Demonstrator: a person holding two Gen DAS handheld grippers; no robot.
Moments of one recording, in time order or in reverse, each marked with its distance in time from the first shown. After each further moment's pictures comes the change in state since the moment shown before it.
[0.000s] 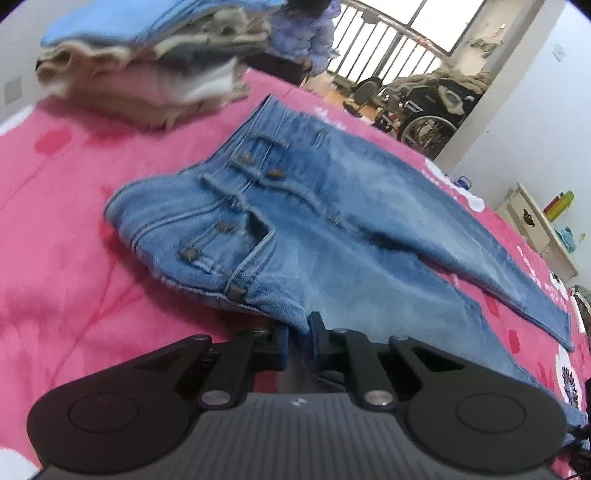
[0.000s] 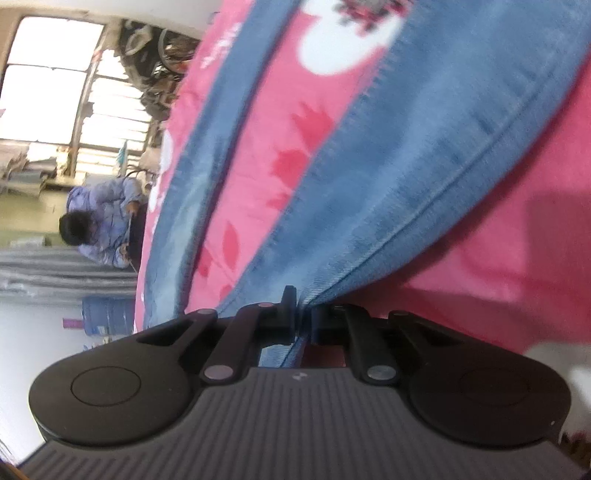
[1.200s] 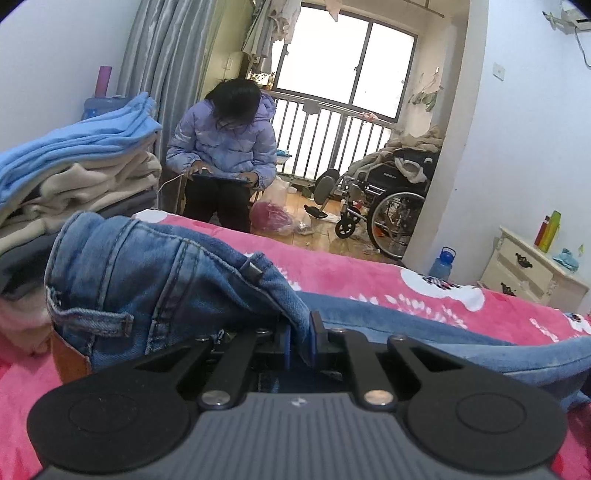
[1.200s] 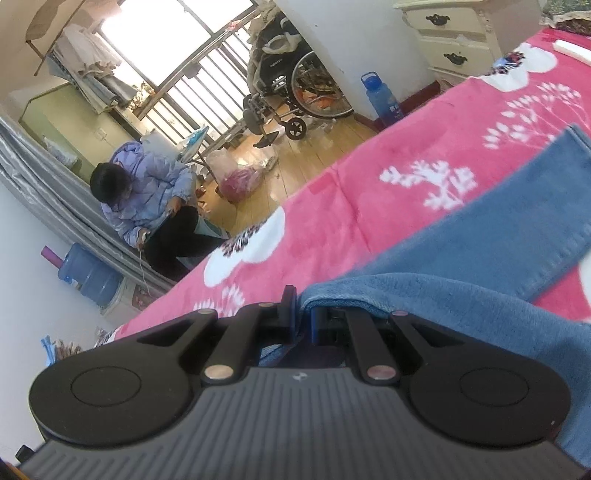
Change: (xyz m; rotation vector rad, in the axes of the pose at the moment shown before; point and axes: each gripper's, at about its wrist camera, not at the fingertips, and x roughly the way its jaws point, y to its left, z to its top) left arm 0.104 -0.091 0.115 0.232 -0.361 -0.018; right arm 0.114 0.193 0.143 -0.569 -0.183 0.058
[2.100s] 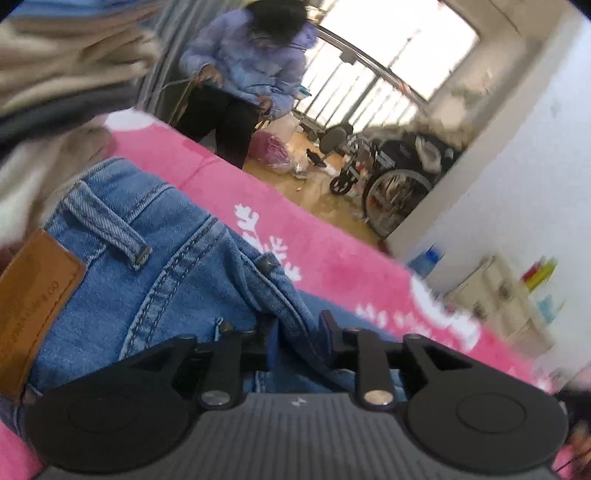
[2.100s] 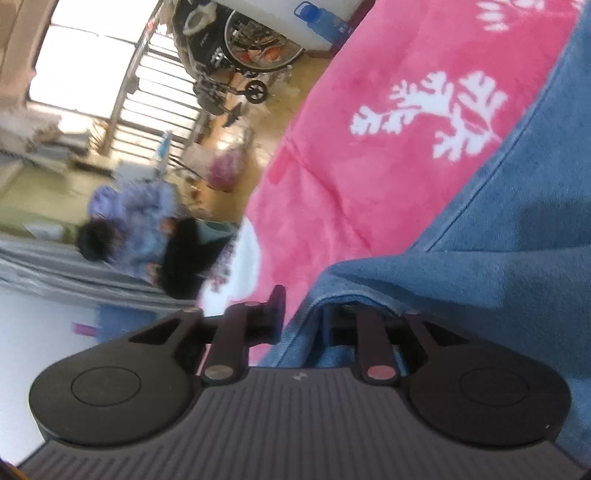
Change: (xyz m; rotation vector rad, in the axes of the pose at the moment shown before) left arm 0.094 0.066 0.023 -0.397 0.215 -0.152; right arm 0.095 -0.059 0.036 0.434 0.170 0.087
